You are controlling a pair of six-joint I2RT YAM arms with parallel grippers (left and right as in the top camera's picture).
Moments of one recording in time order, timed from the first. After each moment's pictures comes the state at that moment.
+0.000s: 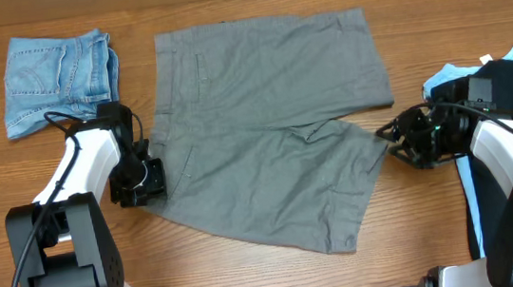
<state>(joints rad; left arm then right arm) 0.08 1.81 1.12 -1.04 0.07 -0.08 -0.26 1.62 0.90 -0.66 -0.63 0.51</state>
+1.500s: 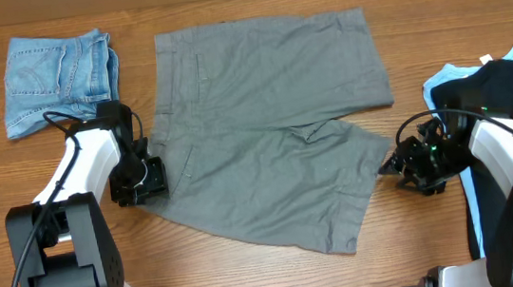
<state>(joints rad) 0.08 1.81 1.12 -1.02 0.07 -0.10 -0.25 1.62 0.91 -1.00 -0.51 0.30</state>
